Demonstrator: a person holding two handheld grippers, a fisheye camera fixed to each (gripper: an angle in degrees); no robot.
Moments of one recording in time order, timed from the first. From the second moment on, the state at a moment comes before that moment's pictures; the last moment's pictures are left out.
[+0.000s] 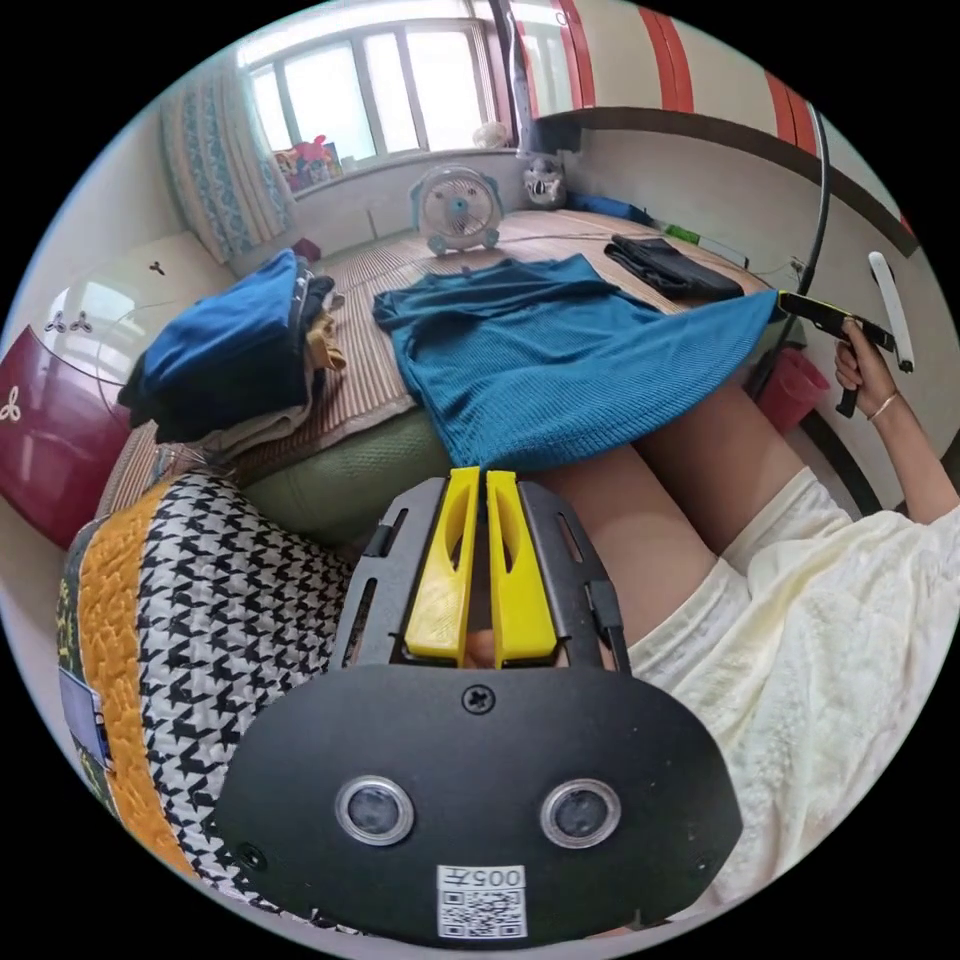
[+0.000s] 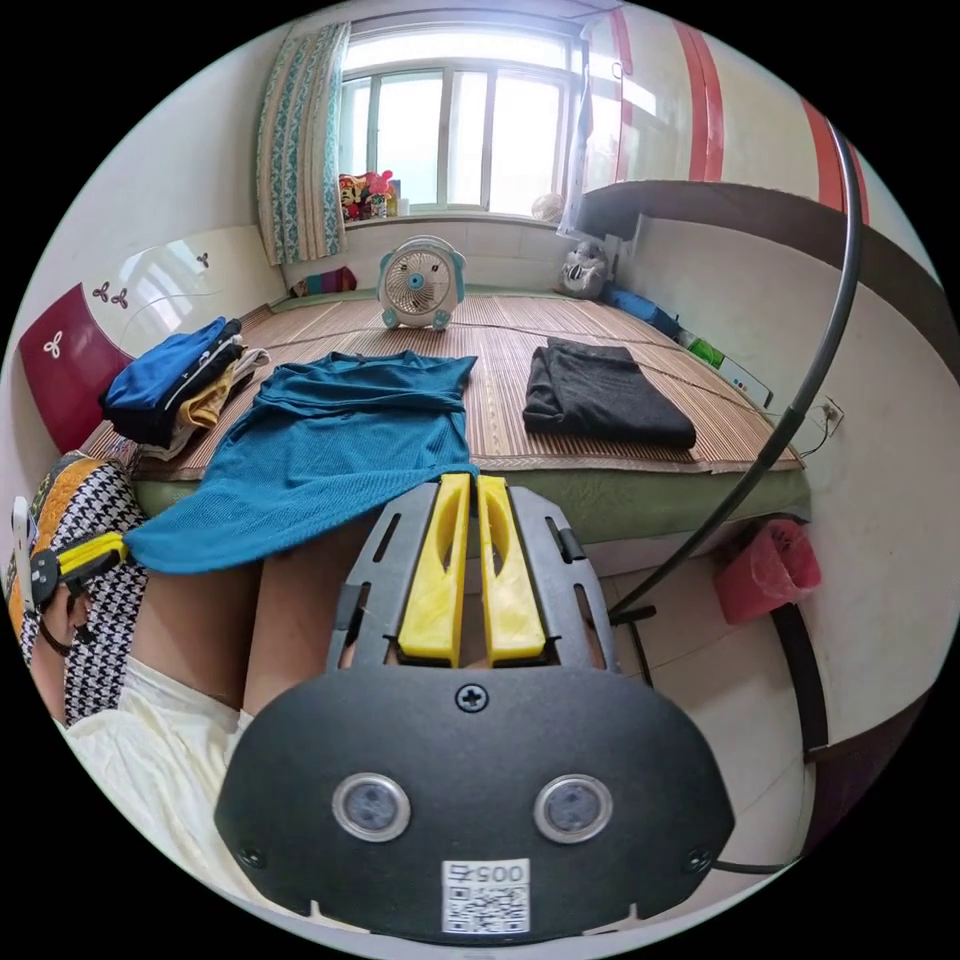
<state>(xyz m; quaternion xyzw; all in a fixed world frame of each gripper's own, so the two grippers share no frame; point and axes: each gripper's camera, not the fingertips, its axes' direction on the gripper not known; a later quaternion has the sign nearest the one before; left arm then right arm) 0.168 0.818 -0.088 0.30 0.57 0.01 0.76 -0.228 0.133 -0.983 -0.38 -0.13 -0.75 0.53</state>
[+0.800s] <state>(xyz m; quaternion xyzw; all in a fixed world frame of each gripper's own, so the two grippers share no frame) 0.058 0.859 -0.106 0.43 0.50 -0.15 0.73 -0.293 0.091 -1.008 -0.31 -0.22 -0.76 0.53</state>
